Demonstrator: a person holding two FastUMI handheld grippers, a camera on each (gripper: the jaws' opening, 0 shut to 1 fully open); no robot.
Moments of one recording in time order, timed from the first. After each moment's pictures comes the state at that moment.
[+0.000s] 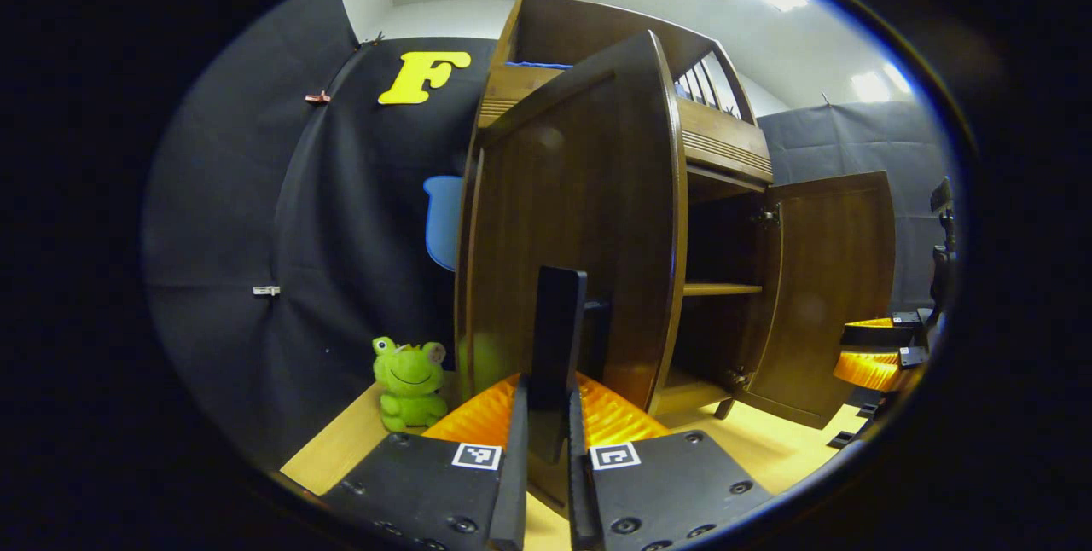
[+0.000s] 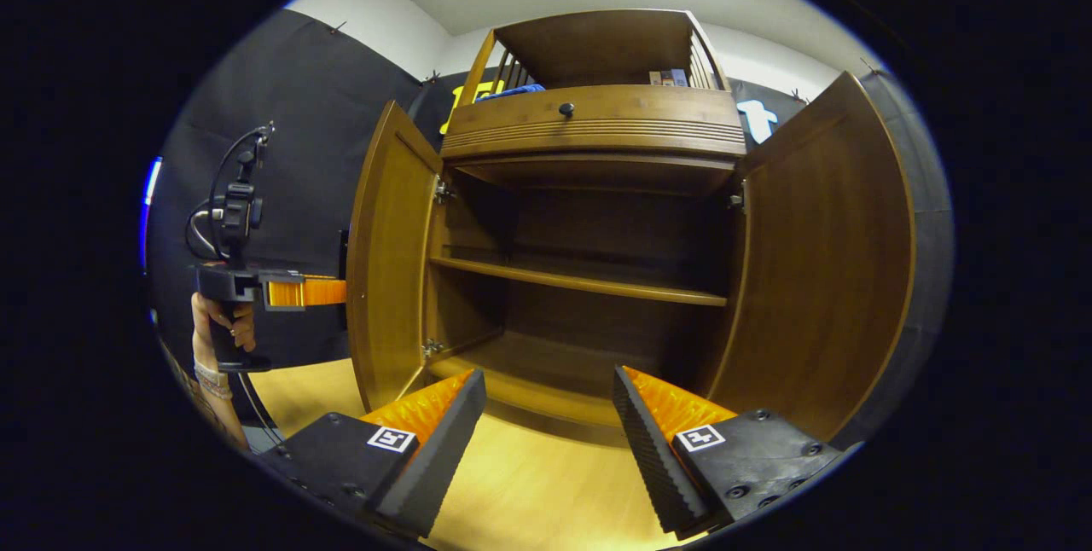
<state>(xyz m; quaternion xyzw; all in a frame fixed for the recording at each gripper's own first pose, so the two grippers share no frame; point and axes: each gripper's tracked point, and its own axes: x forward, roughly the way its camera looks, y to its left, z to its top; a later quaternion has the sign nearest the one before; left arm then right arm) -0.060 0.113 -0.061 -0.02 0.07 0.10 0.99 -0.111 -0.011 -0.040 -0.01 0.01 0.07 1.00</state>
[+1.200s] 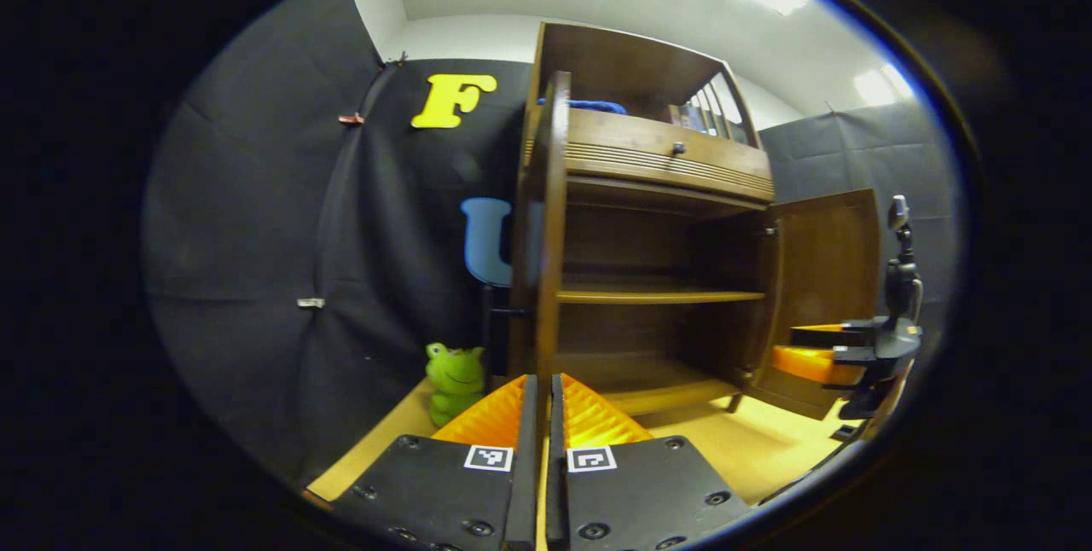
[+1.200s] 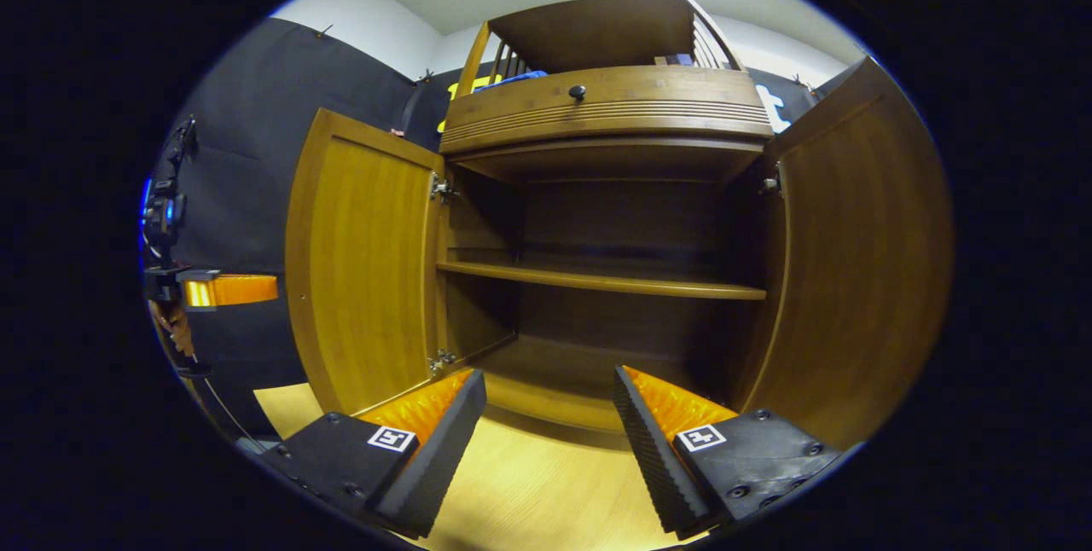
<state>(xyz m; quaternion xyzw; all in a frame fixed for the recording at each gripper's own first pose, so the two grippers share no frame) -0.144 0.100 -0.030 -0.02 0.05 0.09 0.99 -0.070 0.006 -0.050 0.01 0.02 0.05 1.00</state>
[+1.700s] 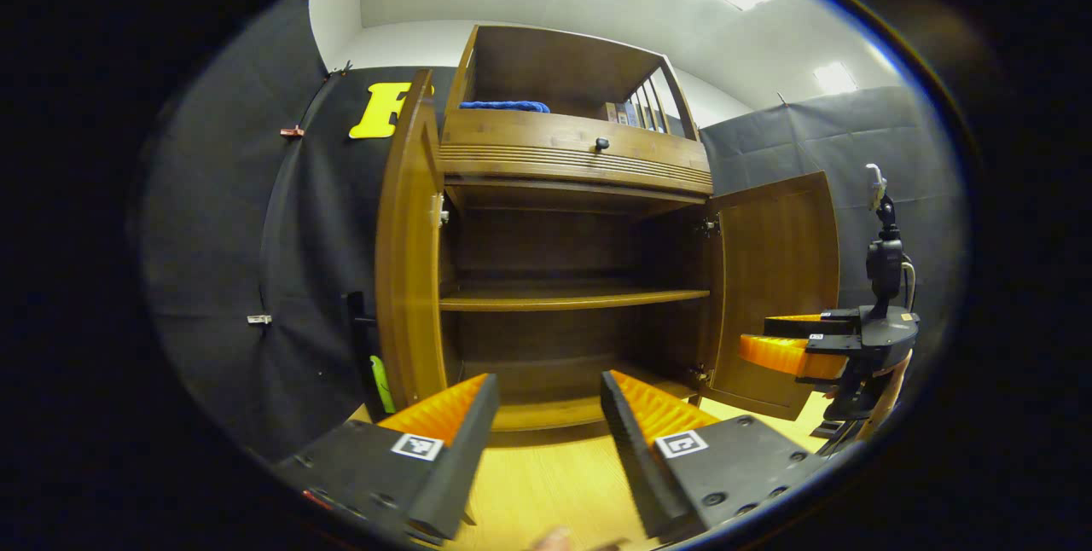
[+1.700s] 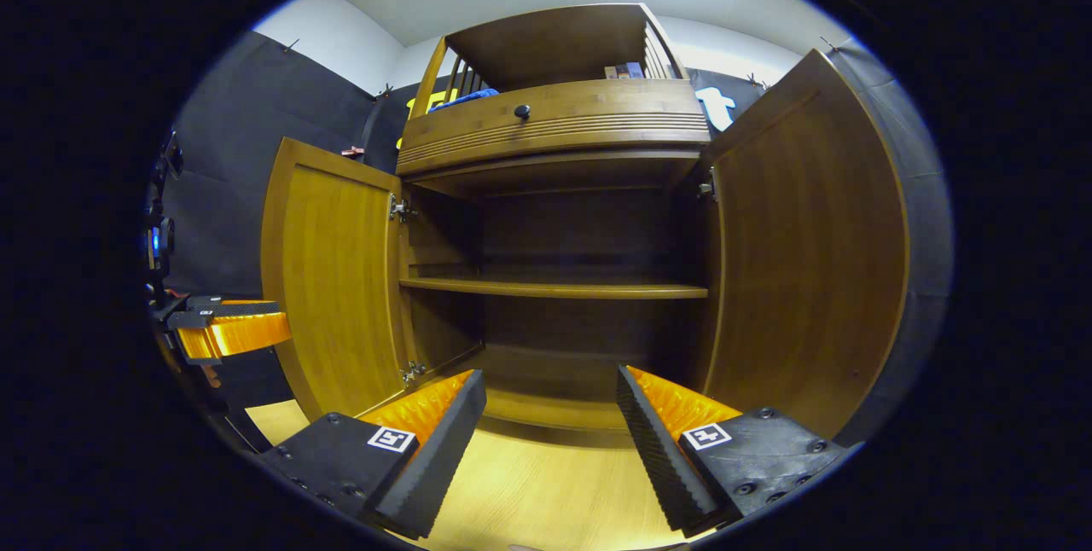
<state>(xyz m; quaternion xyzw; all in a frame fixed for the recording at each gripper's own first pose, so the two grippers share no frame) -0.094 0.043 -0.031 0.02 0.04 0.06 1.00 -0.101 -0.033 -0.036 0.04 0.01 0.00 1.00</state>
